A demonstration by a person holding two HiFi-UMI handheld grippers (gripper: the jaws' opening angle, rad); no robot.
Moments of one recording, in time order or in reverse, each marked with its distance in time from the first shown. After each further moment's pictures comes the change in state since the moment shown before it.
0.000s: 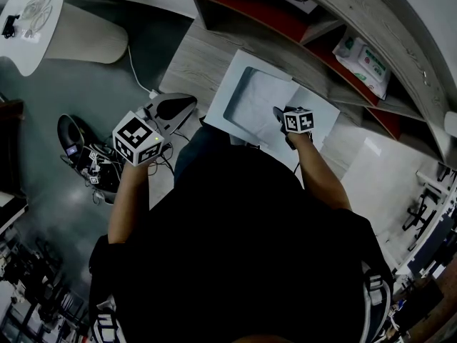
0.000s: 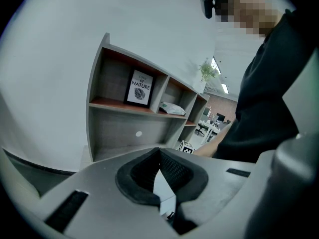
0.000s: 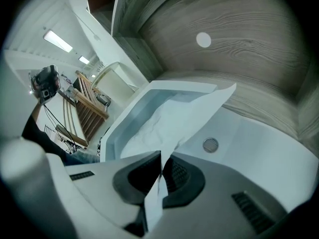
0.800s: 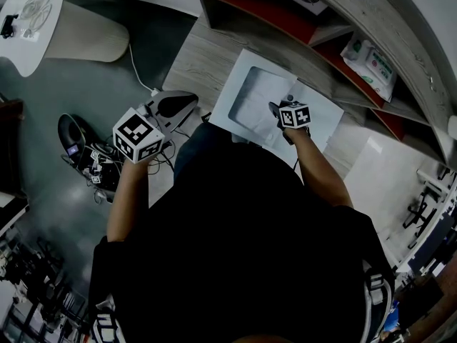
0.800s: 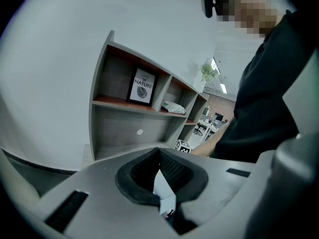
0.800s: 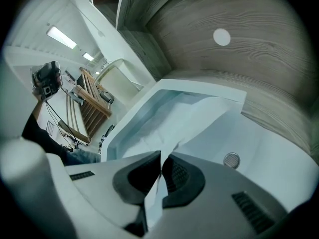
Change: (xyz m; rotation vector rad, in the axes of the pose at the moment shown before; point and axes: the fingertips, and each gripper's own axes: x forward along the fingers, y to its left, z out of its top) left arm -0.006 0.018 -0.006 -0.004 0.015 -0.023; right arm 0.026 0.024 0.023 -0.055 0.018 0.017
